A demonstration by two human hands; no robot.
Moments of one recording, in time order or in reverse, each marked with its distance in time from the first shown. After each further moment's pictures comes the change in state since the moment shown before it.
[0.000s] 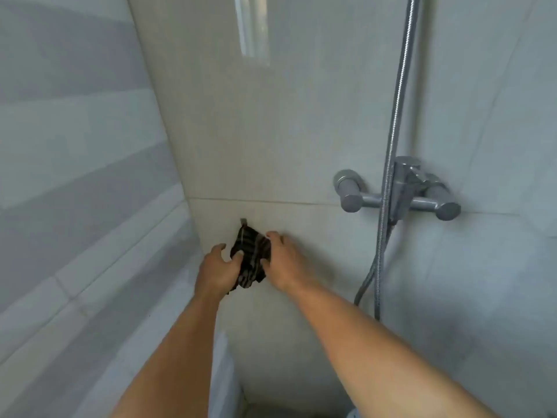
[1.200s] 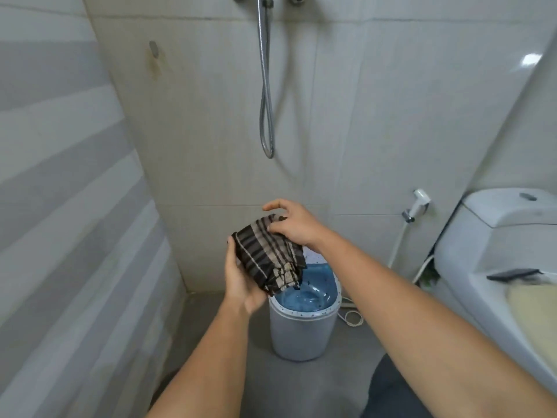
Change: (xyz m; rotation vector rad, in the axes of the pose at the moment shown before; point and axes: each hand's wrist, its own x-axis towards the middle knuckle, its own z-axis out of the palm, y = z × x) left_hand -0.419 -0.248 0.235 -1.418 -0.787 -0.366; right_hand -0.443 0.165 0.070 0.546 -0.094 0.257
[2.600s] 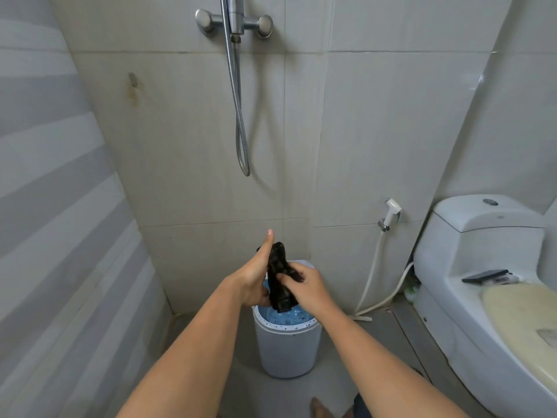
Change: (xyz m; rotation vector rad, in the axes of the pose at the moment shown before) left_hand 0.010 -0.009 0.075 0.807 0.109 -0.469; right_hand -0.075 0.118 0.007 0.279 0.263 -0.018
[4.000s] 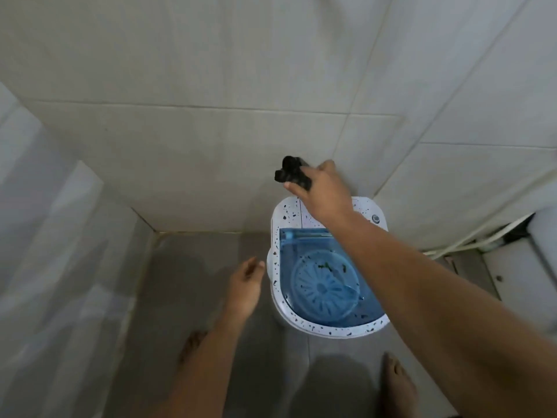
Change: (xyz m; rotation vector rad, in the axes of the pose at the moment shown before) left_hand 0.361 -0.186 -0.190 0.120 0.518 0.016; right_hand 0.356 0.259 0.070 -0.947 -0.040 0.025
